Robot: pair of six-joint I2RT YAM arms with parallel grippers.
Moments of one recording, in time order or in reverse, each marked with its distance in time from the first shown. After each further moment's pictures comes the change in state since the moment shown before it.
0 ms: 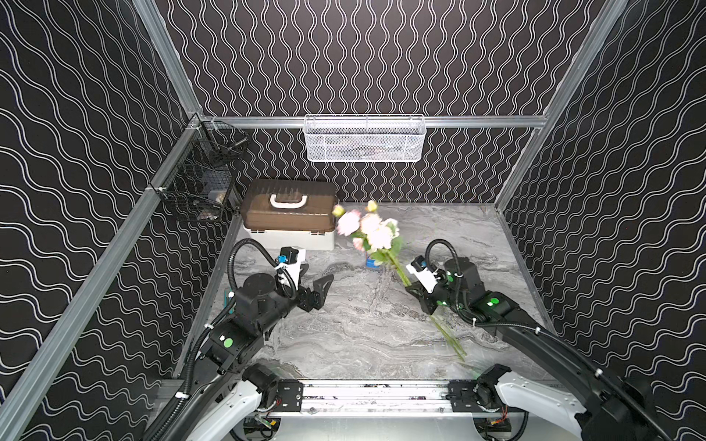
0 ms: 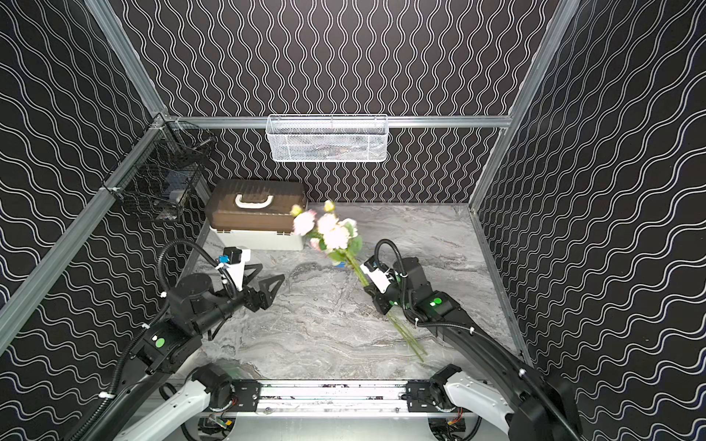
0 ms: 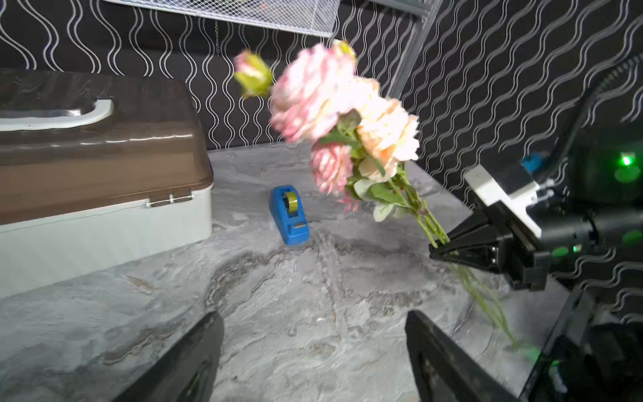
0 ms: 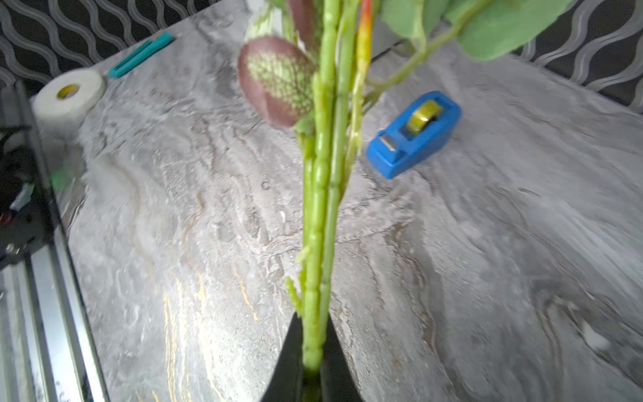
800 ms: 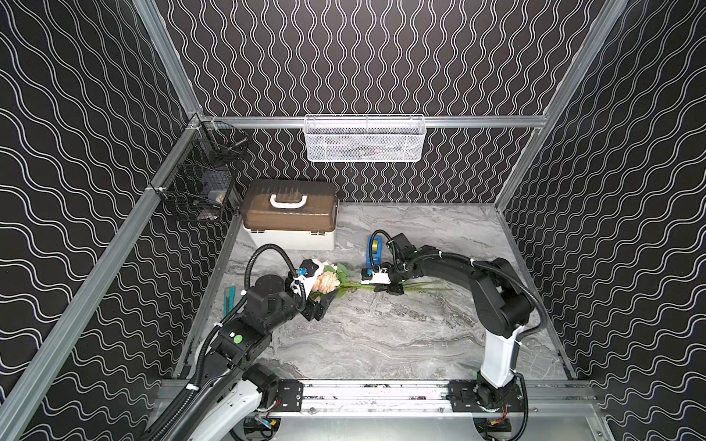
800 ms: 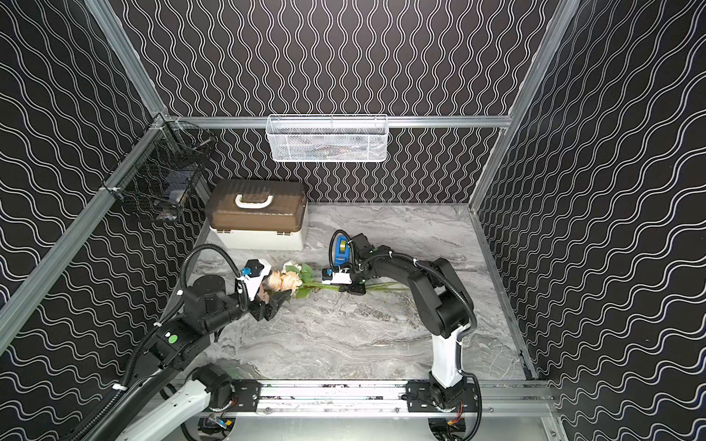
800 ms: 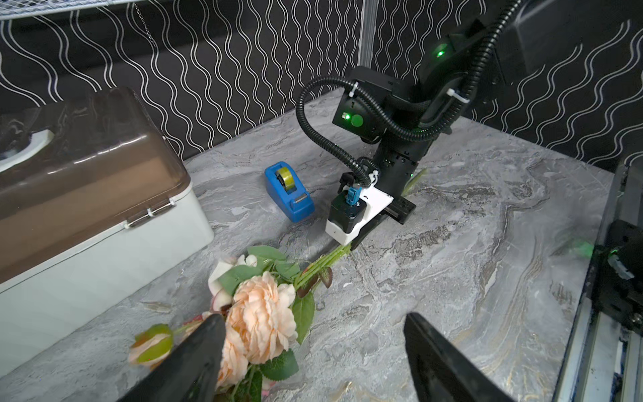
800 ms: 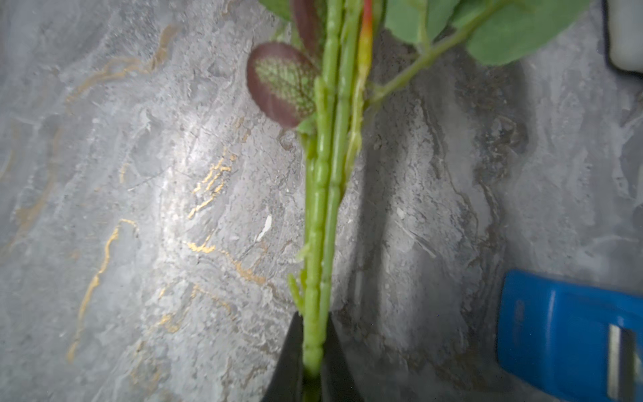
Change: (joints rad) left arm 0.000 0.051 -0.055 0.010 0.075 0.278; right arm 0.017 0.891 0.584 -0.212 -0.124 -0.853
